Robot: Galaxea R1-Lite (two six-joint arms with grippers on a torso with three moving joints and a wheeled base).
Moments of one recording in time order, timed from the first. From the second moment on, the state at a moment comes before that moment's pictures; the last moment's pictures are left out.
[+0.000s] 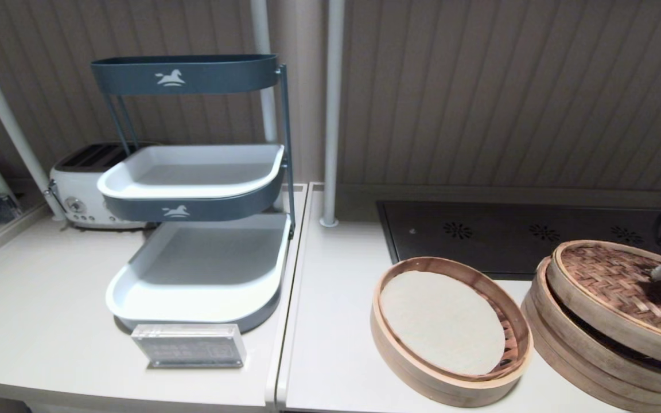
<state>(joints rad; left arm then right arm) 0.00 0.00 0.00 -0.05 -0.01 0.01 -0.54 1.82 -1.45 0.63 0.16 -0.18</state>
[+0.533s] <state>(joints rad) 0.00 0.00 0.00 -0.05 -0.01 0.01 -0.53 1.79 -1.46 0.63 0.17 -0.18</state>
